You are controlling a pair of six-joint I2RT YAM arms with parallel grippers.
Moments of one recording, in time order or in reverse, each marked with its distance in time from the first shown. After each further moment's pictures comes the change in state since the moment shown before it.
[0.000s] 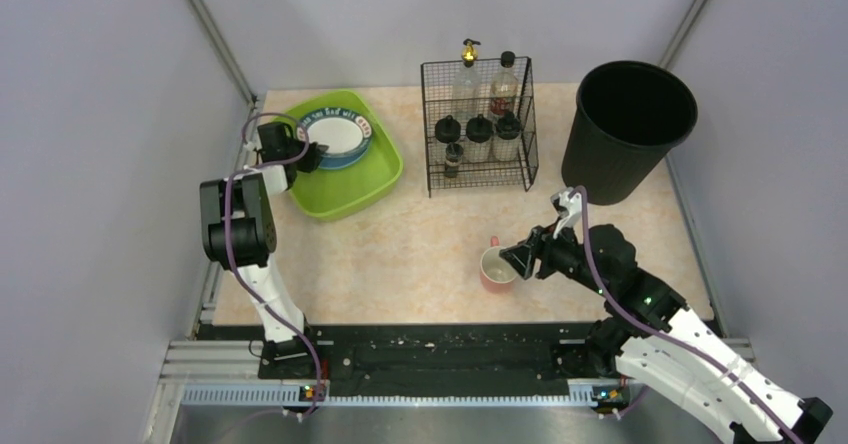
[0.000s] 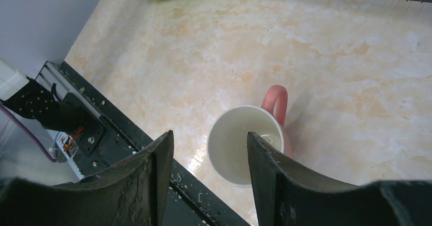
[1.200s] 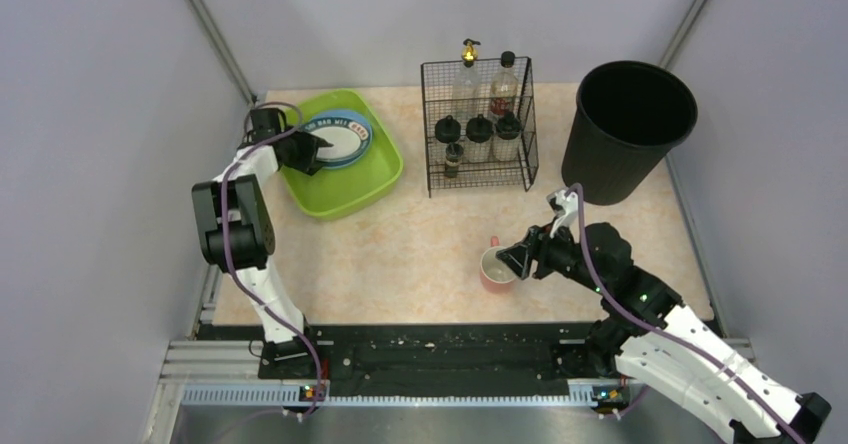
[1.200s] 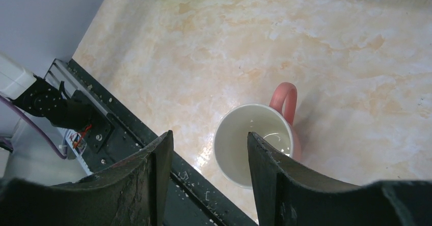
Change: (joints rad) left arm 0.015 0.008 0.199 -0.422 0.118 0.084; right arm 0.000 0.030 -0.005 0.022 -0.027 0.029
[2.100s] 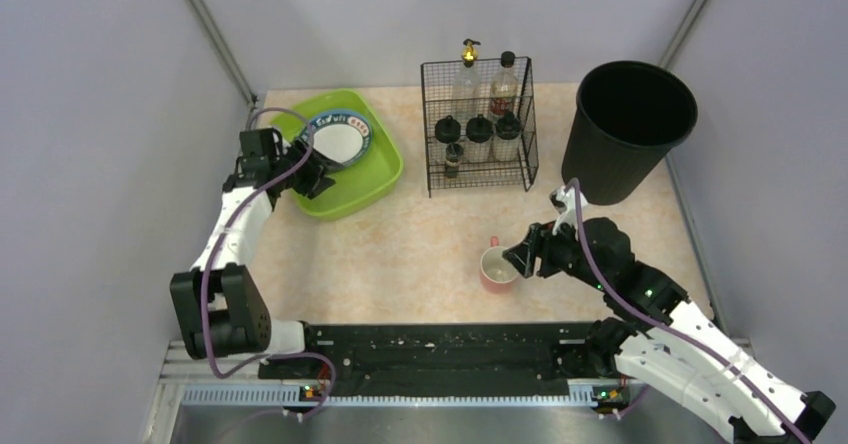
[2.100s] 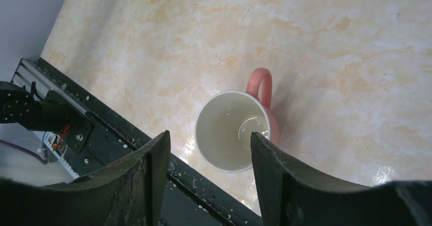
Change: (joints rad) left arm -0.043 -0.544 -0.300 -0.173 0.134 0.230; right arm 0.000 0.036 0.078 -0.143 0.070 -0.011
